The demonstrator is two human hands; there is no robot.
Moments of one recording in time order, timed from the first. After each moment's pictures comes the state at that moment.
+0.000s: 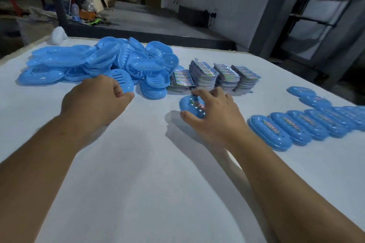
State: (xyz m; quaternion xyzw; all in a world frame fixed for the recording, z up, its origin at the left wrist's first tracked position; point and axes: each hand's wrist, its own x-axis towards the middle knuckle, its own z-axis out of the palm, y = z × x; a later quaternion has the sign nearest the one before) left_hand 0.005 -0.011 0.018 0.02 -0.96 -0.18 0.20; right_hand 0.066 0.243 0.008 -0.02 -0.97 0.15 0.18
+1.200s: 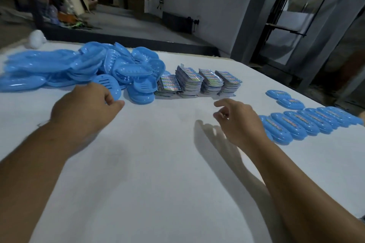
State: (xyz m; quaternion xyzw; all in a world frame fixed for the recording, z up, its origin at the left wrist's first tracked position) left_hand 0.009 -0.016 0.014 -0.02 -0.96 -0.21 0.18; right_hand 0.086 0.306 0.012 -0.11 -0.96 0.13 0.20
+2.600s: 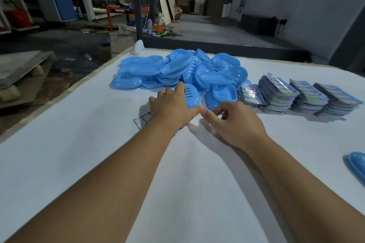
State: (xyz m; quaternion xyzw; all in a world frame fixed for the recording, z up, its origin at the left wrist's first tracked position) left_hand -0.049 -0.010 -0.013 0.07 -0.98 -0.11 0.14; right_hand -0.014 0.166 -0.012 0.07 -0.95 0.26 0.17
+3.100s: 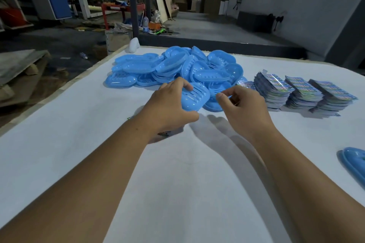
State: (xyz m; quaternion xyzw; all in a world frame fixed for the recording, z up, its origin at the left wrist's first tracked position) left_hand -0.012 -0.022 0.012 -0.11 -0.94 -0.31 0.11; right_hand -0.018 0.183 0.002 0.06 -0.88 0.41 0.22
